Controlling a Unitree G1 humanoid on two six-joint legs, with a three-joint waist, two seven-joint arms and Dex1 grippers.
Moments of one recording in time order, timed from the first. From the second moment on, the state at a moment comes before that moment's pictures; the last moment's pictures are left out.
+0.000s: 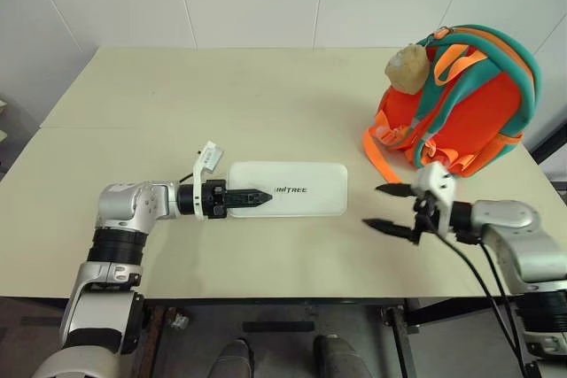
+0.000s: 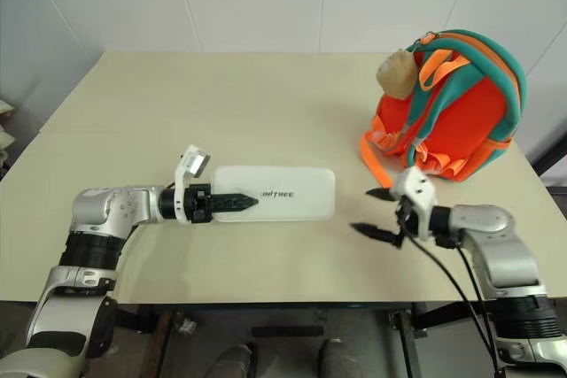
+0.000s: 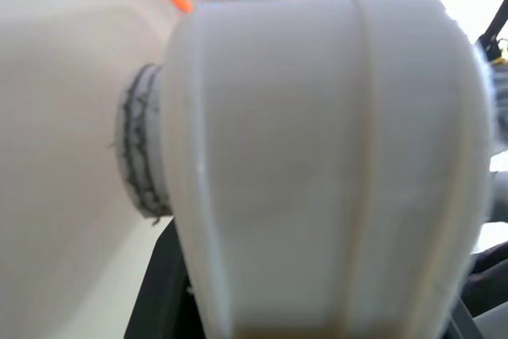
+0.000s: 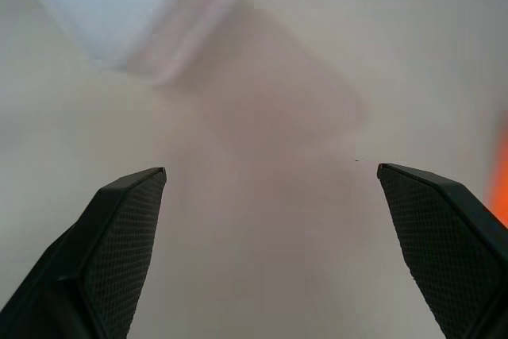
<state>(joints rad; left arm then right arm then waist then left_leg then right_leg) -0.70 0.55 0.07 0.21 -0.58 0.96 -1.17 -0.40 -0.76 -0.16 0.09 0.32 0.37 1.03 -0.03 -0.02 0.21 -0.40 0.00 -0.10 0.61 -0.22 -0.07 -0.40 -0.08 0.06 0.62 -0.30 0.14</state>
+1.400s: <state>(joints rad) -0.36 0.67 0.28 -0.11 -0.56 0.58 -0.97 -1.06 -0.44 -0.15 0.86 0.26 0.03 1.13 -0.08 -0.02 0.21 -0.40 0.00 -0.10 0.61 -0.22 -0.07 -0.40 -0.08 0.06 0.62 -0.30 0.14</state>
